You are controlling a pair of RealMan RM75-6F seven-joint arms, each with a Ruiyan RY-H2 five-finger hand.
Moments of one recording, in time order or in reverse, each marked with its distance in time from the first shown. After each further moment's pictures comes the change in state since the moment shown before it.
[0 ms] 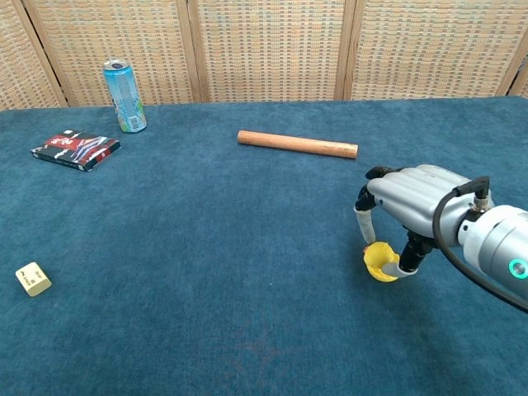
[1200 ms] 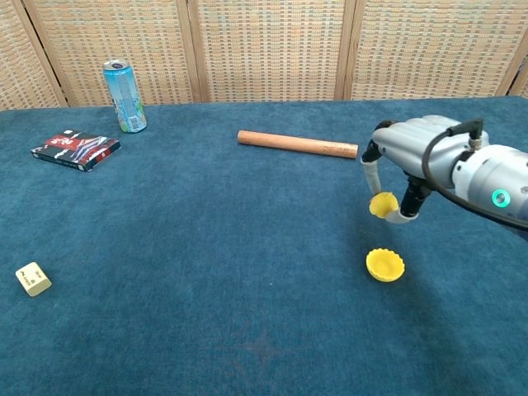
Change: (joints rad) left arm -0.007 0.001 -0.005 0.005 -0.013 -0.019 -0.013; right arm 0.104 0.057 0.068 0.011 0.115 0.018 -0.021
